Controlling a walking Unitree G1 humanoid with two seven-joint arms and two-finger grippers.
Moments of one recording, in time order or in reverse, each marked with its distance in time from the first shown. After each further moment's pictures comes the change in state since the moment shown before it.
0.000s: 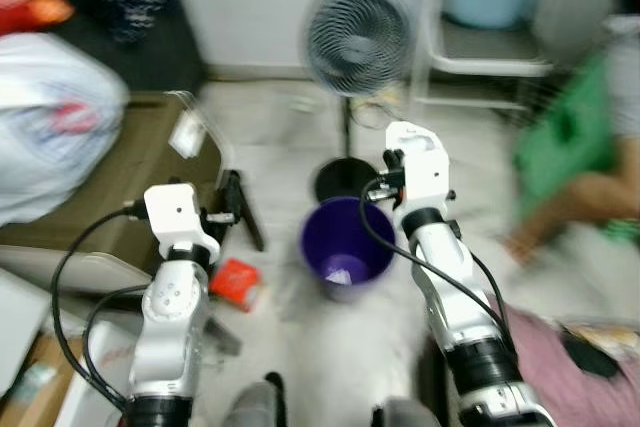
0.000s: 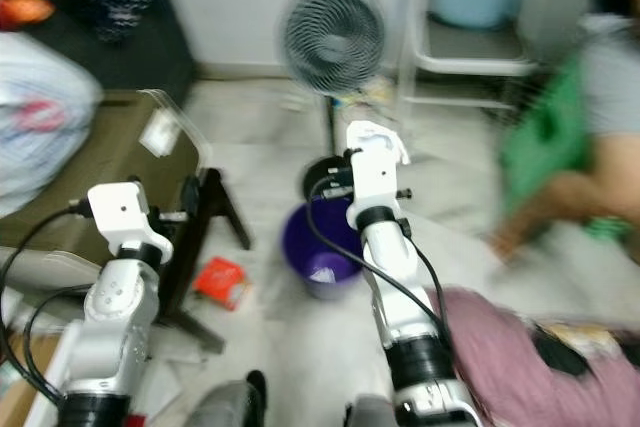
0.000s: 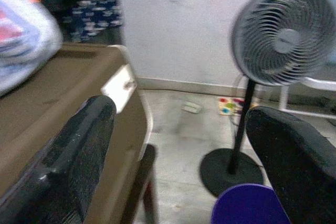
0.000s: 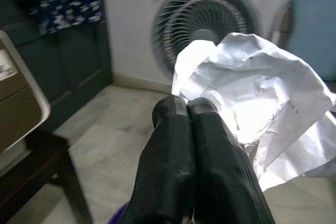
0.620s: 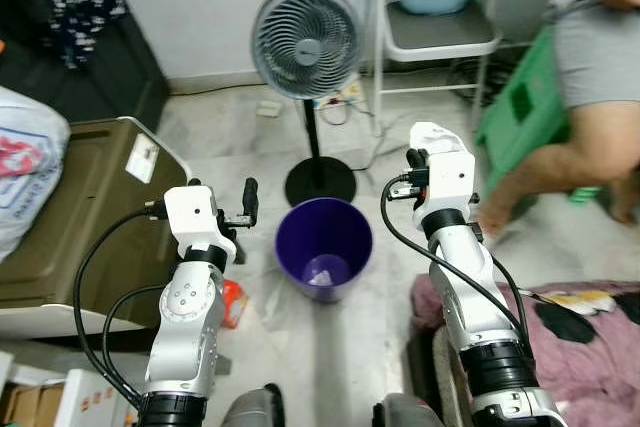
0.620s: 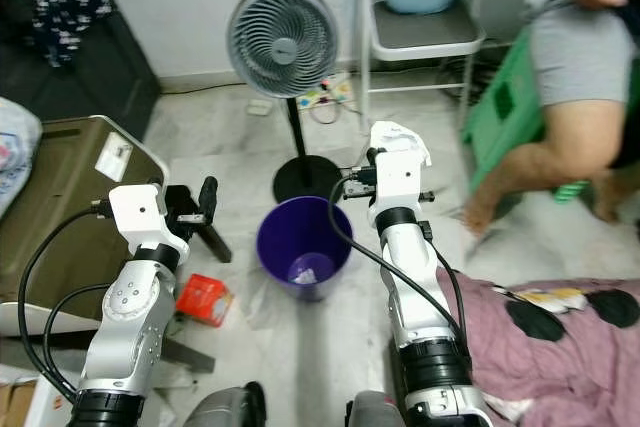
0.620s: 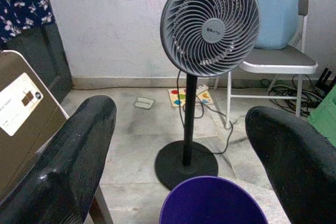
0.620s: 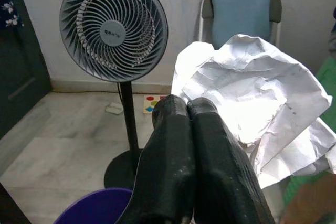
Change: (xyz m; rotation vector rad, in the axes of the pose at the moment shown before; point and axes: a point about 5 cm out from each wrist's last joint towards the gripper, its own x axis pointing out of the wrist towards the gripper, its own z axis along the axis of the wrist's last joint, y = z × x) left arm 0.000 -0.009 -0.005 -0.013 0.019 -0.031; right arm -0.005 -0.013 -0.004 0.025 0.008 -0.053
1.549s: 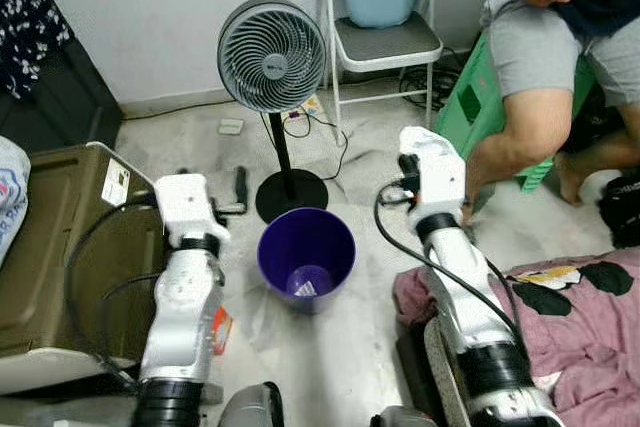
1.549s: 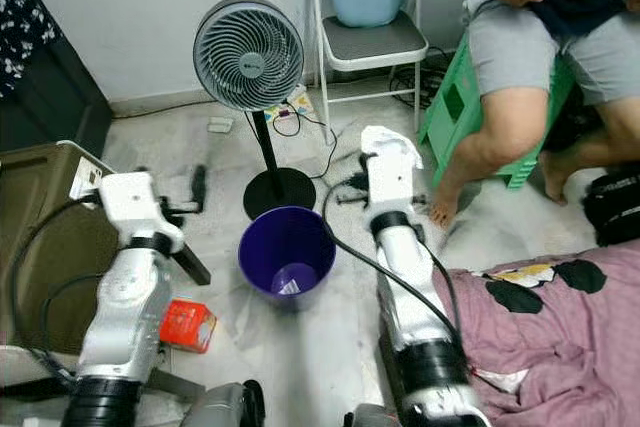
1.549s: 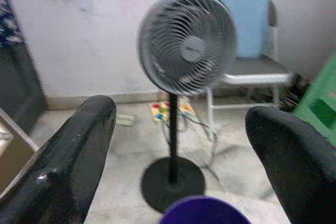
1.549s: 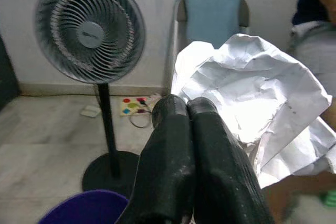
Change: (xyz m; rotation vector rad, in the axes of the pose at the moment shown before) left arm 0.011 -0.003 0.005 0.012 -0.013 0.014; right arm -0.004 -0.007 -0.006 -0.045 0.007 0.015
